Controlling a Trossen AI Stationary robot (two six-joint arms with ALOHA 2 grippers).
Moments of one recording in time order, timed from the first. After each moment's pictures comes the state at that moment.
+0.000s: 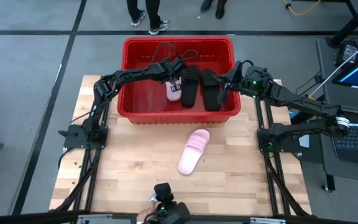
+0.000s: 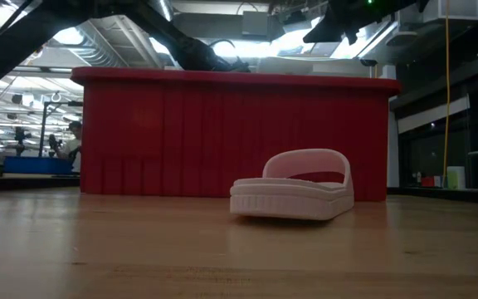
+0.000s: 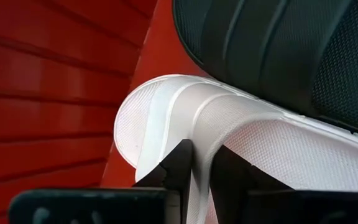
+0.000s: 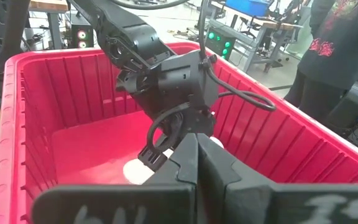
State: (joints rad) left arm 0.59 2.13 1.70 -0.53 -0.43 0.39; right arm -0.42 1.07 0.96 -0.11 0.11 -0.17
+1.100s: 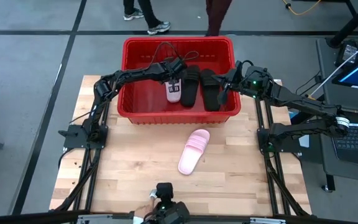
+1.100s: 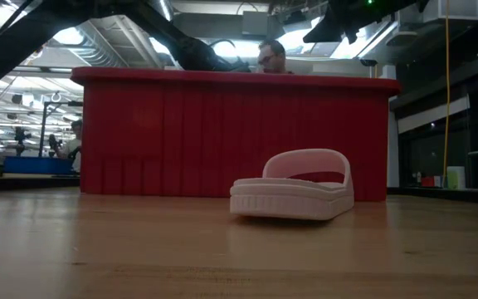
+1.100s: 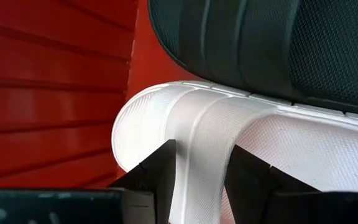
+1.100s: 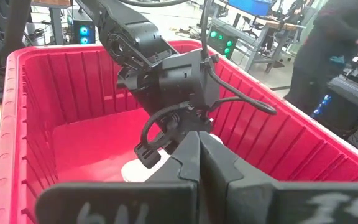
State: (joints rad) left arm 0.59 2.13 1.70 -0.53 -0.43 0.57; right arm -0.42 1.06 0.96 -0.11 0.11 -0.19
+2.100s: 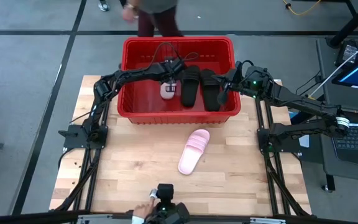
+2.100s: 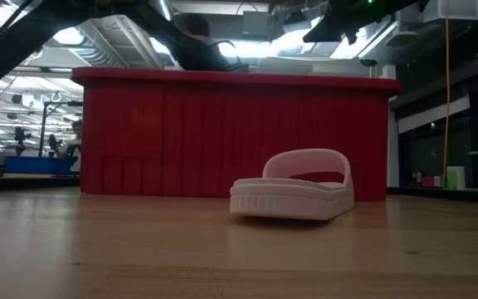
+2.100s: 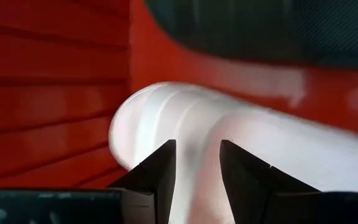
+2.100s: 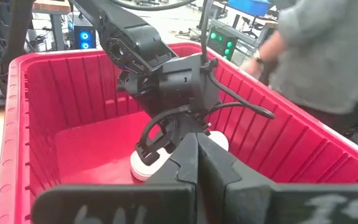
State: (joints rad) left arm 0.59 2.12 1.70 -0.58 -0.47 0.67; right arm -0.42 1.06 0.96 -0.11 0.10 -0.16
